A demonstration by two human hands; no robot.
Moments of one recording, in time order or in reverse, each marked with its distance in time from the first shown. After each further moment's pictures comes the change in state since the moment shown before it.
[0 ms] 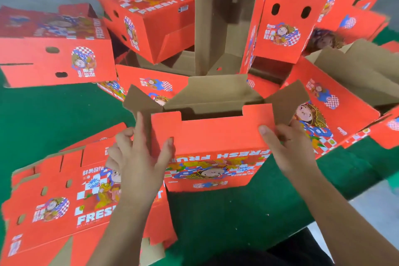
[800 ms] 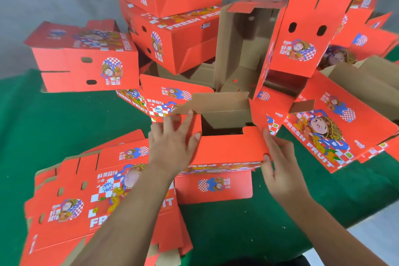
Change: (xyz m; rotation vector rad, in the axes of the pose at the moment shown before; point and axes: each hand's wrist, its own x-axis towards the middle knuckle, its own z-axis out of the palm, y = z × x) left_hand 0.051 -0.011 0.019 0.383 -0.142 0.351; right_hand -0.044 -0.003 0.049 -0.044 -0.053 -0.287
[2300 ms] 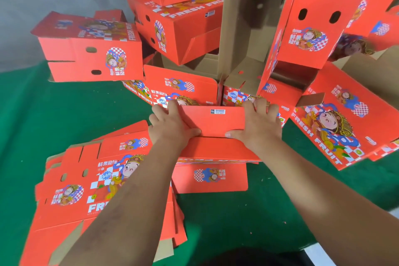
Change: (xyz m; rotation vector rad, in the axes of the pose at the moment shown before) left_hand 0.033 0.014 0.004 -0.047 -0.249 -0.440; right_hand 0.110 -0.034 0.033 -0.551 -0.282 0.224
